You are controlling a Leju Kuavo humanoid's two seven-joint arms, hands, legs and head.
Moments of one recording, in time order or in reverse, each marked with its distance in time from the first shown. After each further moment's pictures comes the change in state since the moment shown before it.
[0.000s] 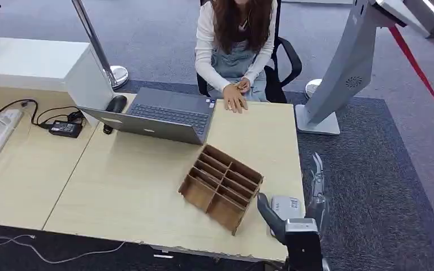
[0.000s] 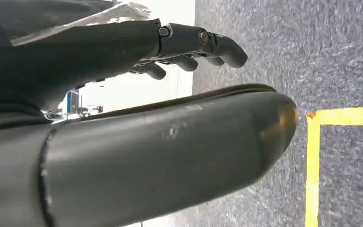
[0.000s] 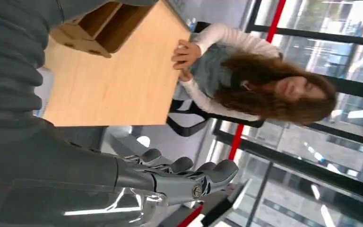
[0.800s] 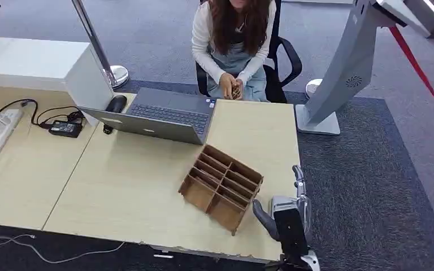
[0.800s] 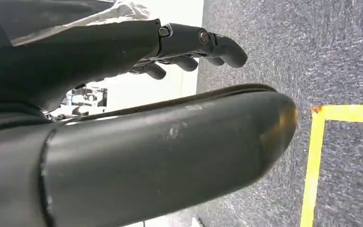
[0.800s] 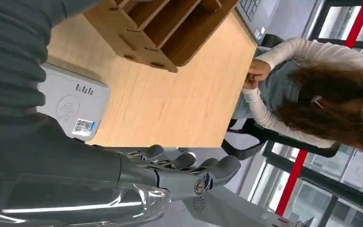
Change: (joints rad) left arm -0.008 -0.010 -0.020 0.023 0.080 0.028 0.000; right arm -0.068 -0.036 0.010 0.250 -0.184 0.000 -0.029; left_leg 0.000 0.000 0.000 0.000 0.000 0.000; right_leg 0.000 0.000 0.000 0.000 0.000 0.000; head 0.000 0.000
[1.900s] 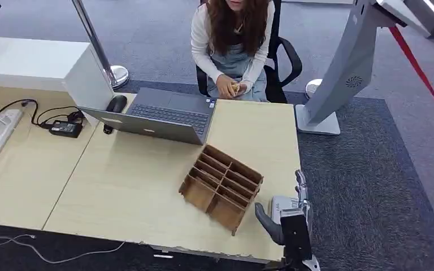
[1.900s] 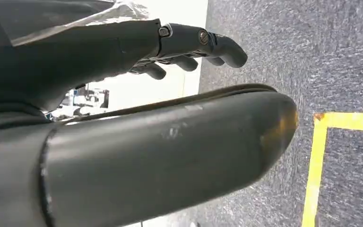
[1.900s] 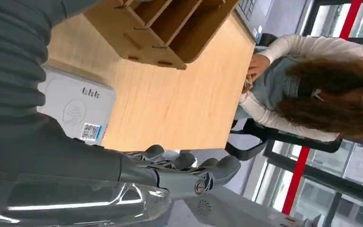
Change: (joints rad) left arm -0.003 -0.002 -0.078 0.000 0.071 0.050 0.000; right arm 0.028 0.018 -0.044 0.036 -0.099 0.000 -0.126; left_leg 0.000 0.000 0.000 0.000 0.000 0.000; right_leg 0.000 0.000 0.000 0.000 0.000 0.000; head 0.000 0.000
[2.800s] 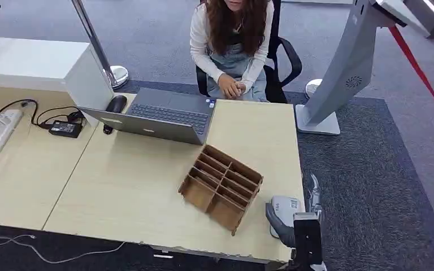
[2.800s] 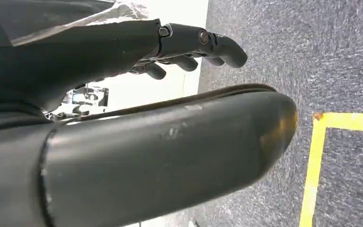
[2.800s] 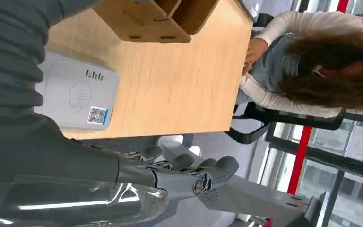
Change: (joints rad) left arm 0.000 0.000 -0.022 -0.014 0.031 0.021 0.000; right arm 0.042 0.032 -0.080 -0.002 -0.031 0.000 -0.067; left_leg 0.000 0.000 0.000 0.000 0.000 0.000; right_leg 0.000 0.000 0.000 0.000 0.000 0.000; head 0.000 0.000
